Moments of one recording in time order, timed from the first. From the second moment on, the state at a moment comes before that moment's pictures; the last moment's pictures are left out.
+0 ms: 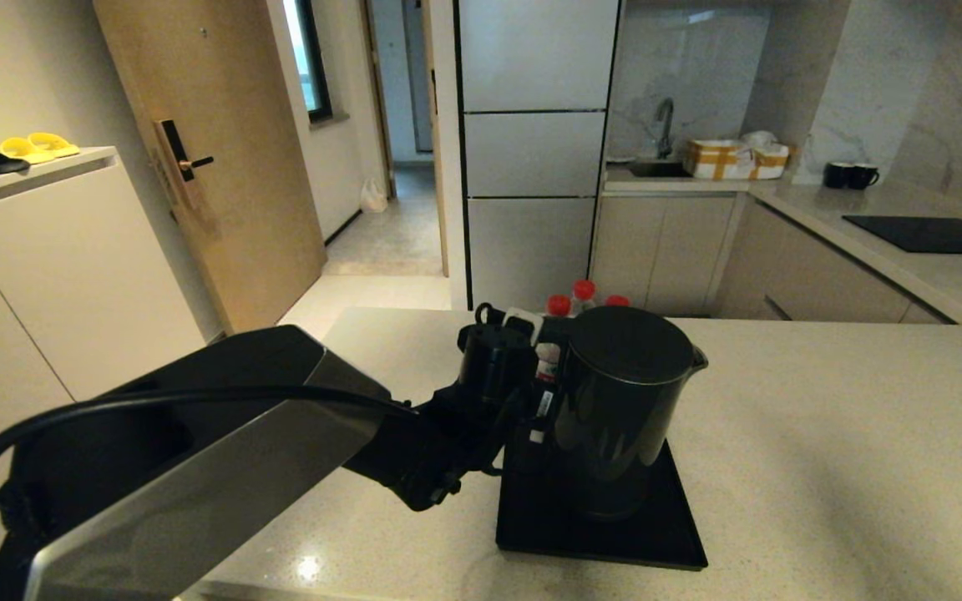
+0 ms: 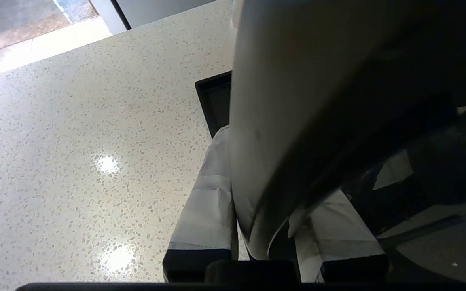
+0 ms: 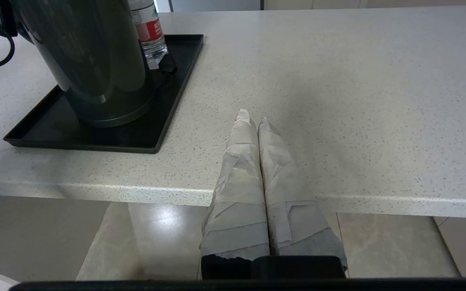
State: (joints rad) left arm -0.74 2.32 -1.30 -0.72 0.33 0.04; right arm 0.00 0.00 -0.07 0.17 -0.01 0.00
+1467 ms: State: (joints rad) left arm -0.74 2.29 -1.18 -0.85 0.38 0.03; right arm 0.00 0.00 -0.07 0.17 -0.01 0.00
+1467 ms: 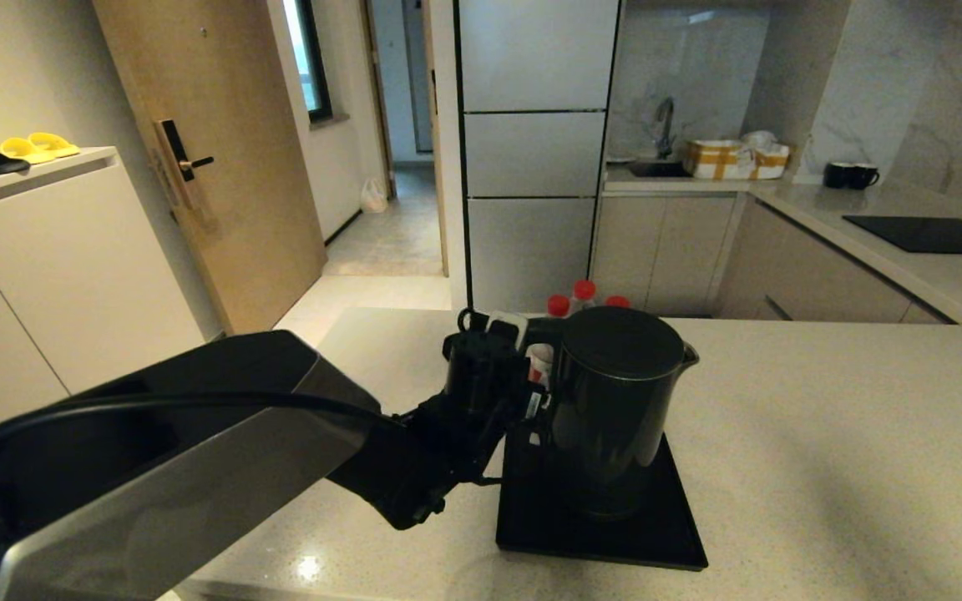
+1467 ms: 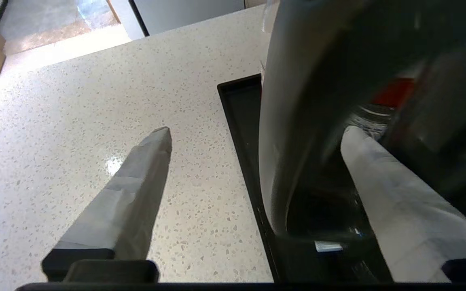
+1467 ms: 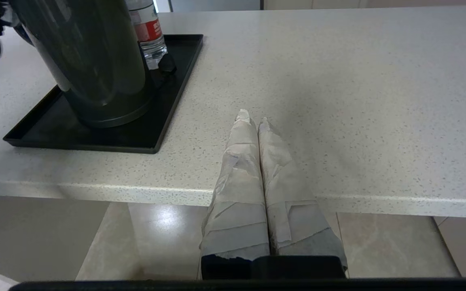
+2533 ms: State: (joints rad) left arm -0.75 2.03 -0.89 -0.94 0.37 -0.03; right arm 0.00 0.00 -0.07 0.17 -0.01 0.00
